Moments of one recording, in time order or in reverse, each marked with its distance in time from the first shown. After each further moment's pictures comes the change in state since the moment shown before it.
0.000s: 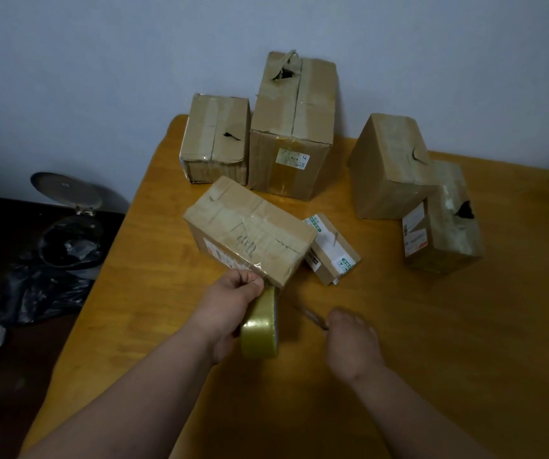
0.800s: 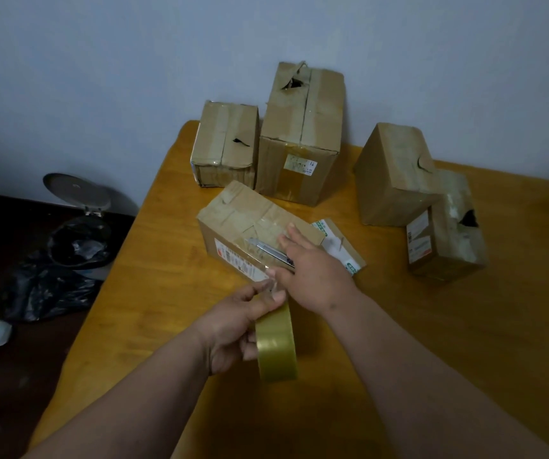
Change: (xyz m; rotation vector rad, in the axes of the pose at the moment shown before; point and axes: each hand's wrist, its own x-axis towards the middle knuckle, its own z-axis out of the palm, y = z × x) left_hand -0.023 0.004 -0.010 -0.141 -0.304 -0.216; right_hand 0.034 -0.093 -0.092 0.191 0.021 -0.323
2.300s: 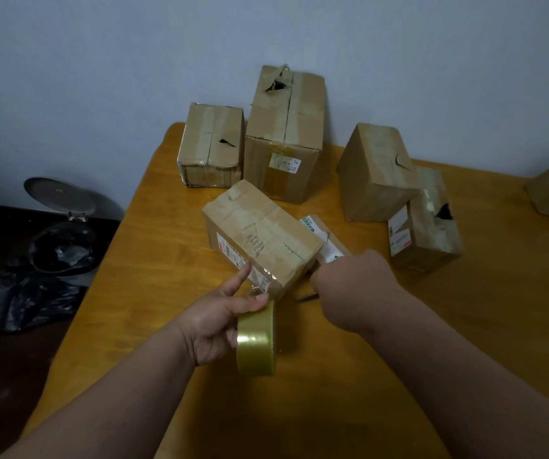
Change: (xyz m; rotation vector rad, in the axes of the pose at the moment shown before) left_hand -0.001 0.000 -0.008 -0.118 -0.064 0.016; right_hand -0.072 -0.025 -0.061 -0.852 -0.330 0.069
